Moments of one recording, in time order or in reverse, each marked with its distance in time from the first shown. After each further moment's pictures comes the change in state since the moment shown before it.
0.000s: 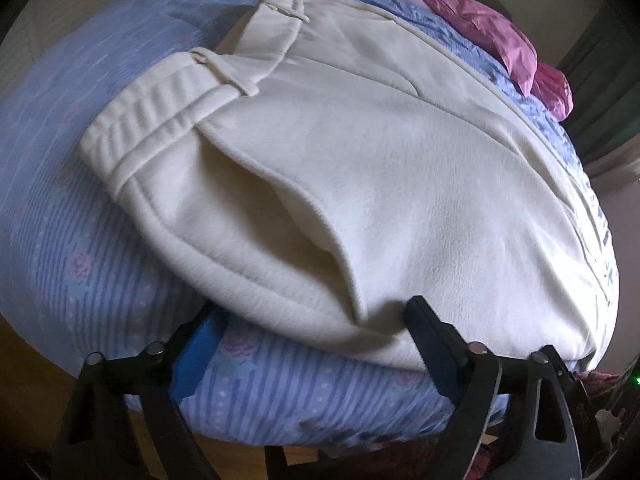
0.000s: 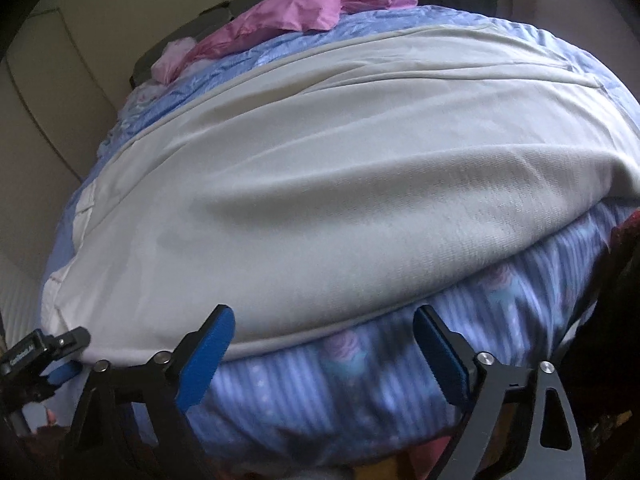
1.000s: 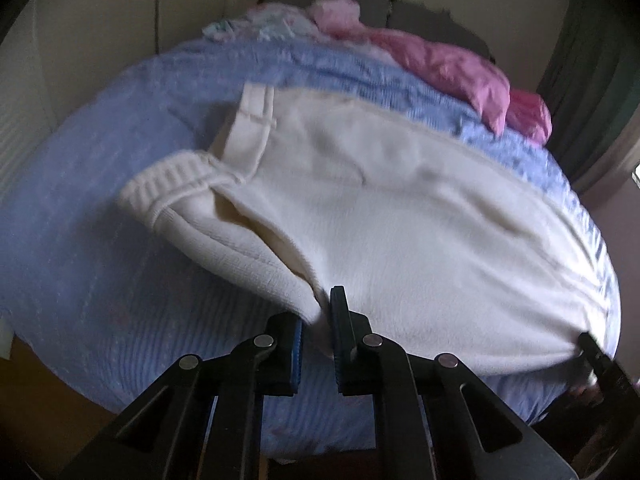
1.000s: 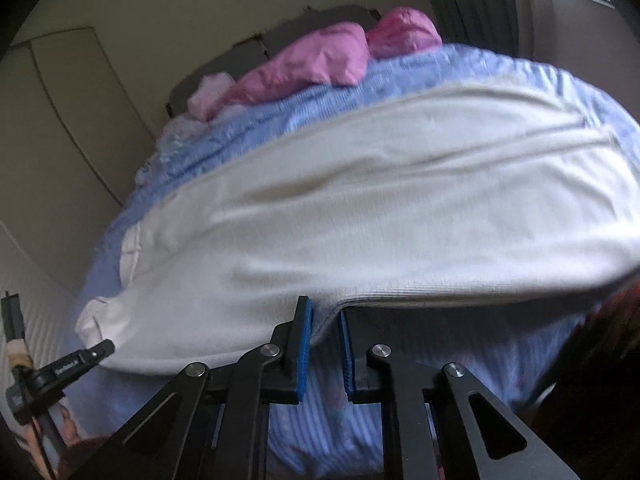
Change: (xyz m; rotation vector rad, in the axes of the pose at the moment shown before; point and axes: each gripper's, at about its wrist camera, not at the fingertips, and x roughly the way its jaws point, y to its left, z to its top) left arm -0.078 -0.045 0.020 0.050 -0.250 0.030; right arm -0.064 -0.007 0.062 -0.054 -0.130 0.128
